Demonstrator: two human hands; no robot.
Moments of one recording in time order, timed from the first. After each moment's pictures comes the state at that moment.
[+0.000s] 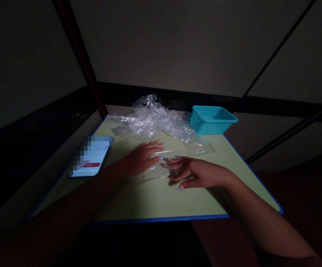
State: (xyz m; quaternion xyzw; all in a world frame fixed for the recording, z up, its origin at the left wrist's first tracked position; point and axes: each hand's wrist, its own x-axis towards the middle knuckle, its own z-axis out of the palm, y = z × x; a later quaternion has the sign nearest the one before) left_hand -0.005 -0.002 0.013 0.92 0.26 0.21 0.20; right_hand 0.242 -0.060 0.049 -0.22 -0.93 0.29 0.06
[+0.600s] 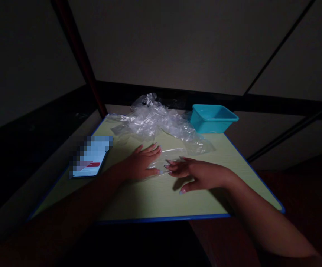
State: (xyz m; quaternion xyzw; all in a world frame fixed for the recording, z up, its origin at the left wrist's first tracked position) left_hand -0.006 -0.009 0.006 0.94 0.32 0.00 0.13; right_hand 0.245 -0.065 0.044 -0.29 -0.91 0.28 0.01
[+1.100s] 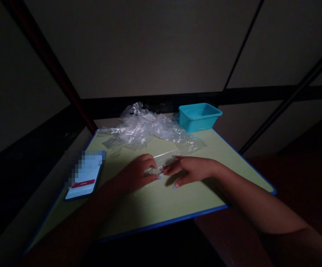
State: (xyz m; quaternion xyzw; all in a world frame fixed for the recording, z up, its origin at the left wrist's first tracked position) left_hand -0.003 -0.017 0.018 0.93 0.25 0.16 0.21; right_hand 0.242 -0.058 0.046 -0.30 -0.89 0.33 0.06
